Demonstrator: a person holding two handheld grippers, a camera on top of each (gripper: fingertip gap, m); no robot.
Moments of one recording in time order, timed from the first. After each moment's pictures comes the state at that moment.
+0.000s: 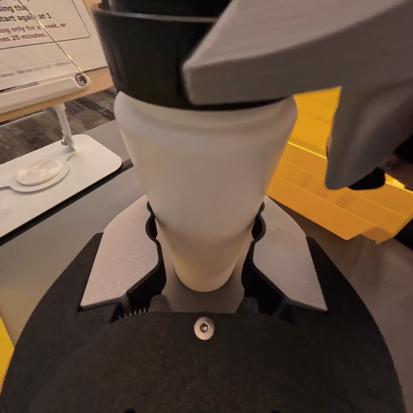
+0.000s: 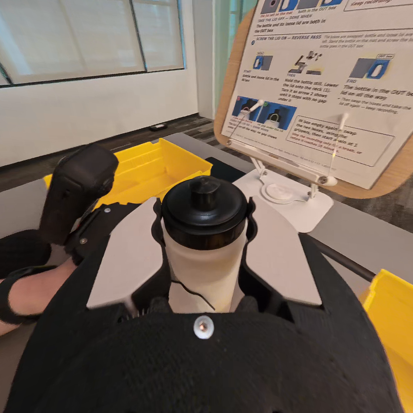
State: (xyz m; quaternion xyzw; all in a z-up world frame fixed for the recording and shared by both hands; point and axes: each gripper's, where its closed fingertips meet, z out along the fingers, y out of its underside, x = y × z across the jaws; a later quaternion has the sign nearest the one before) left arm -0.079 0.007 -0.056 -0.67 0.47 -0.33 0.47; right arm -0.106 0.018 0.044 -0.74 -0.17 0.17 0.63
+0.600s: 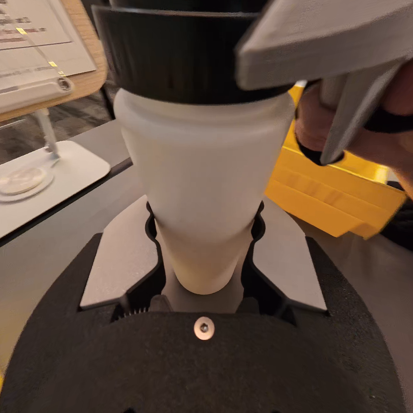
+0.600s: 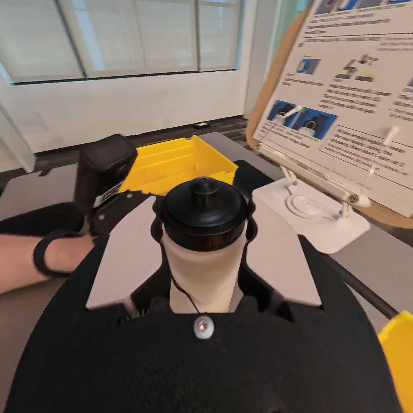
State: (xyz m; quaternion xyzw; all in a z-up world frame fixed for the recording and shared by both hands) left arm -0.076 0.003 -0.056 -0.65 0.48 -0.35 0.47; right arm -0.106 0.012 0.045 -0.71 -0.26 0.23 0.61
